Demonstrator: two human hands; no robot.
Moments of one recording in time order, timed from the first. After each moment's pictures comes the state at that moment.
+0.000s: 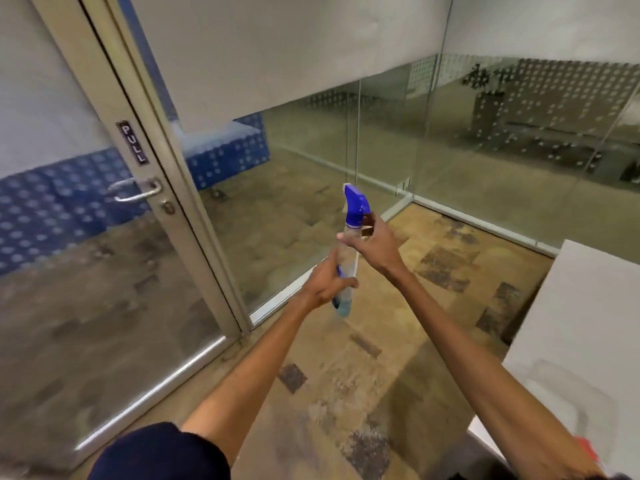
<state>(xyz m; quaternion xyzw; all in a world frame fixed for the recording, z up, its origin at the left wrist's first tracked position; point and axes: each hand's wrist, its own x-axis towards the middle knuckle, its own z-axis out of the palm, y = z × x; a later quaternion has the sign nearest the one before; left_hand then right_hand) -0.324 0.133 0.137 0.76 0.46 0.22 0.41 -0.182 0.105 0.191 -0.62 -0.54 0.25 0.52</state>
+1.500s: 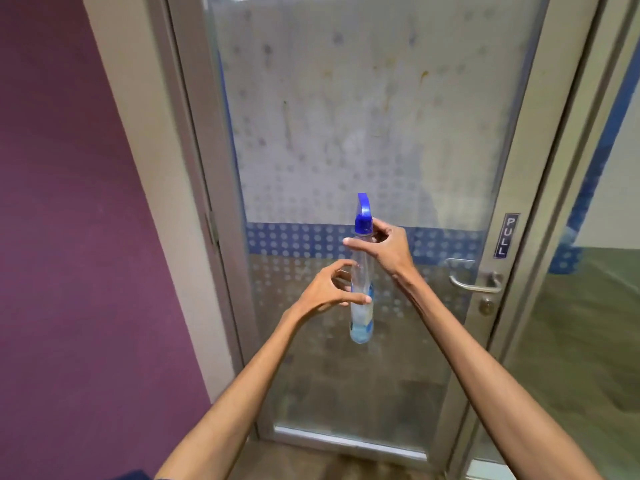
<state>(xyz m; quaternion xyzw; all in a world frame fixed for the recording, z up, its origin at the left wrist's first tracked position) -0.938 0.211 0.256 0.54 0.63 0.50 0.26 -0.811 0.319 0.318 -0.19 -0.75 0.45 0.44</state>
